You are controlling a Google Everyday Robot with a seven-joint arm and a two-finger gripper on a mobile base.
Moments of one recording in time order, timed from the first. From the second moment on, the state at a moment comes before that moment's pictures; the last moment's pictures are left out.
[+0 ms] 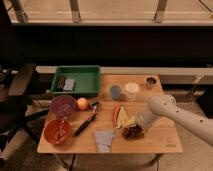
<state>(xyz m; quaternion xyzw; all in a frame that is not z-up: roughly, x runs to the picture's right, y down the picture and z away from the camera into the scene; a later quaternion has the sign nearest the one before) 0.181 0.236 0.816 -0.34 0.19 0.78 0.49</state>
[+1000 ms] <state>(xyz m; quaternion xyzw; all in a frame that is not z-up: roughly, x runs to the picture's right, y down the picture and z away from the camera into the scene) 0.157 0.173 0.747 -0.33 0.13 0.78 0.51</state>
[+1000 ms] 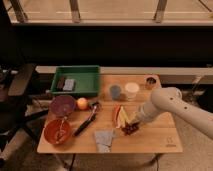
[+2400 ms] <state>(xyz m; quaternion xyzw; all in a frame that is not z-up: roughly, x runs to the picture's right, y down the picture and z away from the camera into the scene) 0.044 0.115 0.719 -0.40 -0.02 0.74 0.53</state>
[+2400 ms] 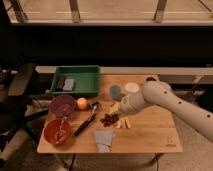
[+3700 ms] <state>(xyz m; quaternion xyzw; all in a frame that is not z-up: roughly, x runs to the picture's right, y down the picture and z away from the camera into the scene) -0.094 0.050 0.720 -0.45 -0.13 0.67 0.58</state>
